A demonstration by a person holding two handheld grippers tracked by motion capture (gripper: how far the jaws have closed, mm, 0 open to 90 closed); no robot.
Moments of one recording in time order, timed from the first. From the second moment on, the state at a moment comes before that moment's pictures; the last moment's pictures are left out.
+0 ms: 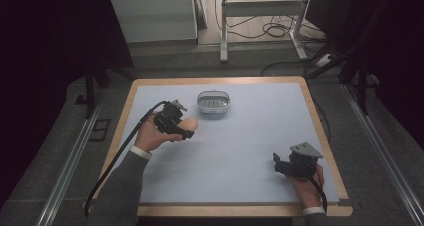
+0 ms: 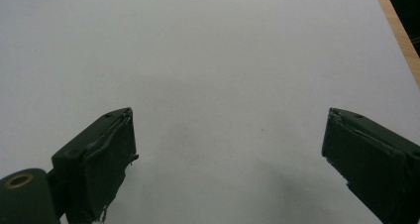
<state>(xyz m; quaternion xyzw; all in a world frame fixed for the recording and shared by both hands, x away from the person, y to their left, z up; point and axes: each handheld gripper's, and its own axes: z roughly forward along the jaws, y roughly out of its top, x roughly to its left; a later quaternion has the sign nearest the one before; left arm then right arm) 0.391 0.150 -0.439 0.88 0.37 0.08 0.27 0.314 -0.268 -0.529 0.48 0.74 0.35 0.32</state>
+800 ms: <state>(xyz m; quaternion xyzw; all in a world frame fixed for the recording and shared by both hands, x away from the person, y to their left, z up) 0.409 0.147 -0.436 0.88 0.38 0.08 0.27 0.314 -0.268 -0.529 0.48 0.74 0.35 0.32</state>
